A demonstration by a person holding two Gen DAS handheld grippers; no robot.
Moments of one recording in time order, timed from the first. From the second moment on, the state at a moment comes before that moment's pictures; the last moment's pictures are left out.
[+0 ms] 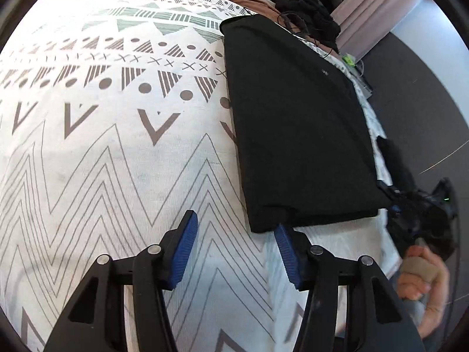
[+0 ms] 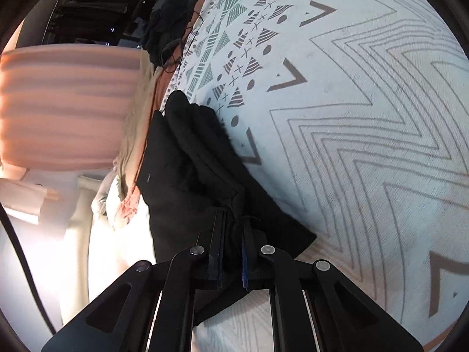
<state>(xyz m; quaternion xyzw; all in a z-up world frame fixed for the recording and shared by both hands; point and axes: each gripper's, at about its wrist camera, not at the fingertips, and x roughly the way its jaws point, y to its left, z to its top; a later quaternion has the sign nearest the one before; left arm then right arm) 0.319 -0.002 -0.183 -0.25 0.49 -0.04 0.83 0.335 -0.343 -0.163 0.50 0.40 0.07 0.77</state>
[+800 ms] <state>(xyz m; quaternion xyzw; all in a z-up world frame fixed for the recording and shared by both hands) 0.343 0.049 -0.154 -0.38 0.40 -0.08 0.83 0.335 -0.349 -0.130 0.39 0.42 0.07 0.82</state>
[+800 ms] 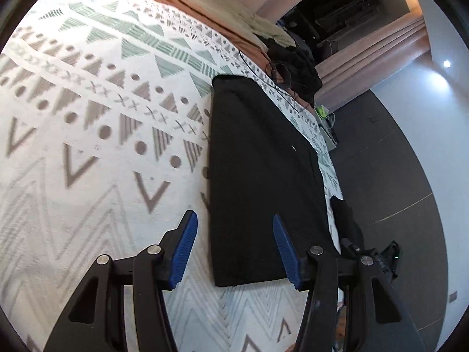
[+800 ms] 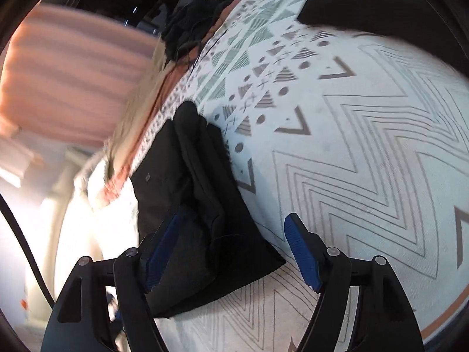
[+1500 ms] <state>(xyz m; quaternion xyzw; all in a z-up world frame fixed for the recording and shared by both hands) 0.375 -0.011 -0.184 -0.31 0.48 -0.07 0.82 0.374 -0.334 -0.165 0.40 0.47 0.14 0.77</state>
